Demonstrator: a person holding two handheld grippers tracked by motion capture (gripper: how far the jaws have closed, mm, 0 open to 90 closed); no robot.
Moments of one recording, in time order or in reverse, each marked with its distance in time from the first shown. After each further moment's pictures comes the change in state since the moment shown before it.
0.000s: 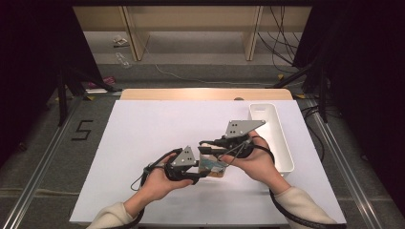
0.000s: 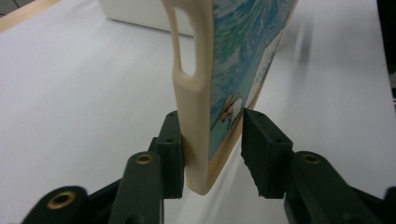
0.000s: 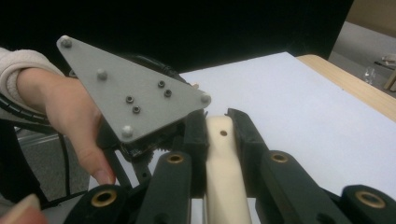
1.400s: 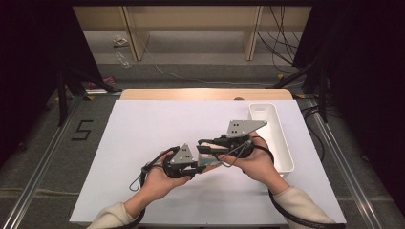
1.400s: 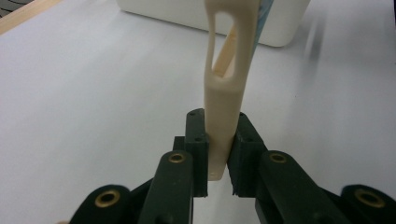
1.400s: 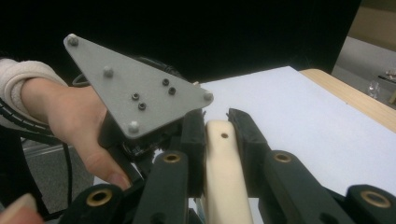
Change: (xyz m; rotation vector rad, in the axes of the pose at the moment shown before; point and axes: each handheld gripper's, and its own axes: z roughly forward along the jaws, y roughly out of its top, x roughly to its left) left arm 0.001 0.005 -0.009 0.037 0.035 -0.029; right arm -0.001 -0.001 0.001 -0.059 0.022 -0.004
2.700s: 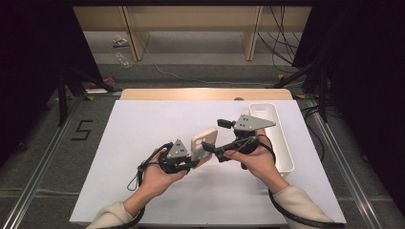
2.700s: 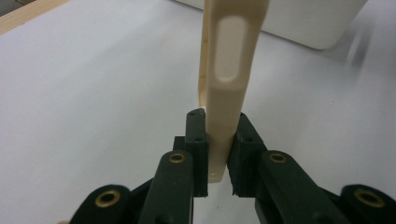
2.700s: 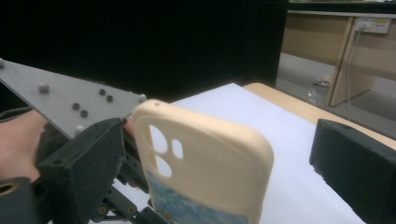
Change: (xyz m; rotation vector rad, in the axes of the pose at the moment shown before) left arm 0.010 -0.002 -0.007 0.015 0.116 -0.124; right arm -0.015 -0.010 -0.004 -0.122 -0.213 0.088
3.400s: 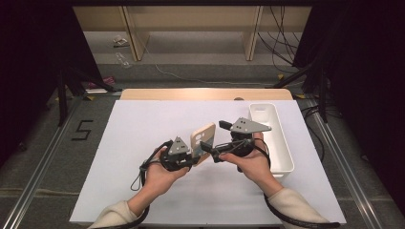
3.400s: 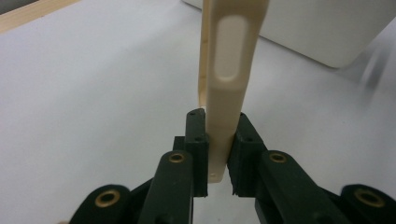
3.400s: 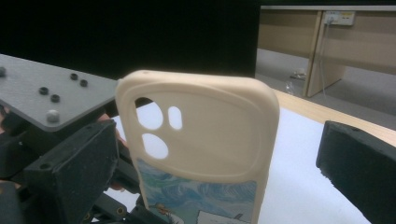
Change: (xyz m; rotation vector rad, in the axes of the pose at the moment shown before) left arm -0.002 0.006 0.004 -0.014 0.043 -0.072; right arm 0.003 -0.012 0.010 -0.004 -0.098 0.047
